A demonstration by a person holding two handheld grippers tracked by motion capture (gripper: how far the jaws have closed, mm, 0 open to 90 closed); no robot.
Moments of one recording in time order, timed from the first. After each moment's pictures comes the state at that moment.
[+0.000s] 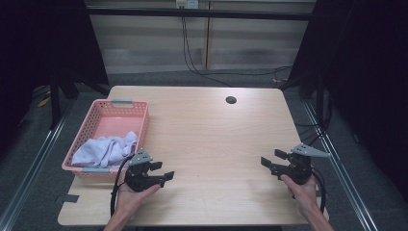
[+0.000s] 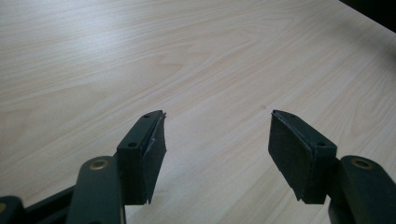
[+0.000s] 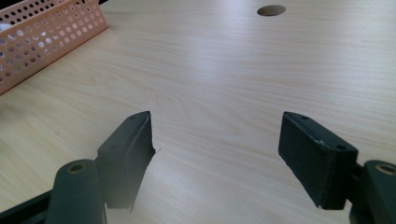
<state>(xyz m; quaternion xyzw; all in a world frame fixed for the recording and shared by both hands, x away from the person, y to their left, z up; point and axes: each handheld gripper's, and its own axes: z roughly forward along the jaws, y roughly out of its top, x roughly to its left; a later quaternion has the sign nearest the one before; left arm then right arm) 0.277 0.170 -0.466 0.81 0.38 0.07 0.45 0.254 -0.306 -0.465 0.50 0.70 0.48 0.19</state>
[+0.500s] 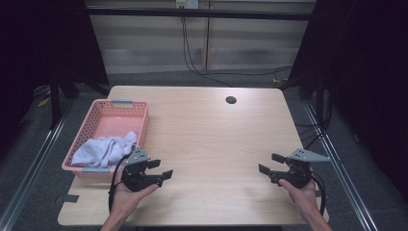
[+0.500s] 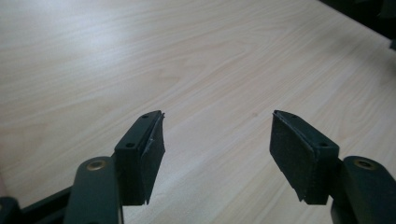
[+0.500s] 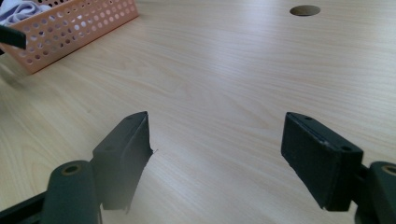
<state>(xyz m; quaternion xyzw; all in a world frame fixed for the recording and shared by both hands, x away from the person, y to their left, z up) 0.271 0.177 -0.442 0.81 0.37 0.08 0.45 0.240 -0.298 -0.463 0.45 0.73 0.49 0.17</state>
